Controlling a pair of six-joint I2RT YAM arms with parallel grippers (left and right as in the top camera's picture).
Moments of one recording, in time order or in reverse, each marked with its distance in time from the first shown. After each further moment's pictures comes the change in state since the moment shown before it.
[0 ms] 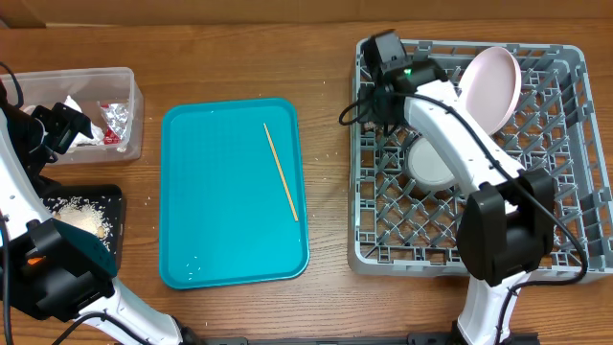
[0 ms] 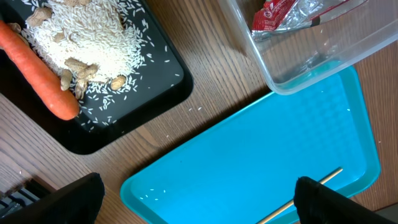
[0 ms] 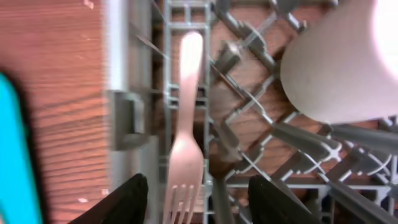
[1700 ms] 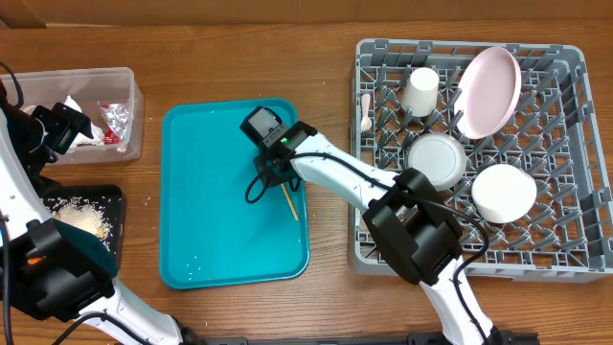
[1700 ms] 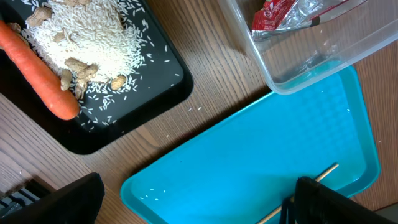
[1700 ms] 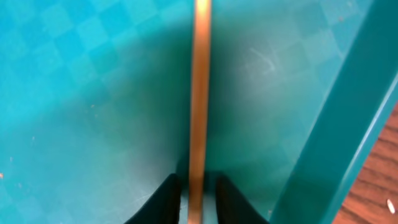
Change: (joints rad) left arm 0.000 0.000 0.000 0.000 0.000 0.000; right arm 0.430 0.261 0.004 0.183 -0.070 -0.011
